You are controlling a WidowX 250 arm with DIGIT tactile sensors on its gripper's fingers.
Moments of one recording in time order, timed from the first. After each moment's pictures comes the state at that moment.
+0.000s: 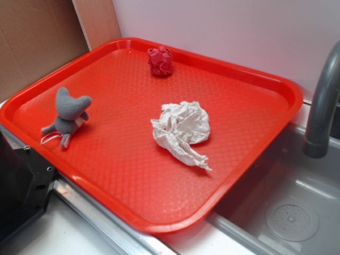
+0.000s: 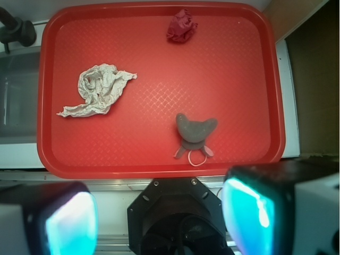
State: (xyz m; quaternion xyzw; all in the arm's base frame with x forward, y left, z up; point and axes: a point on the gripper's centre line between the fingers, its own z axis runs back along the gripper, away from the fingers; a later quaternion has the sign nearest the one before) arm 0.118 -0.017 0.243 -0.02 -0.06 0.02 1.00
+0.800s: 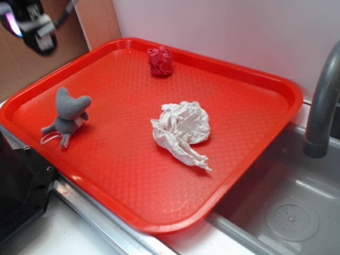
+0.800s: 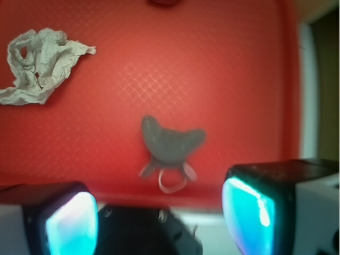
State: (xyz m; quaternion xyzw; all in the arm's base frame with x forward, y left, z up) arm 0.149 0.031 0.136 0.00 -0.01 -0.04 1.00
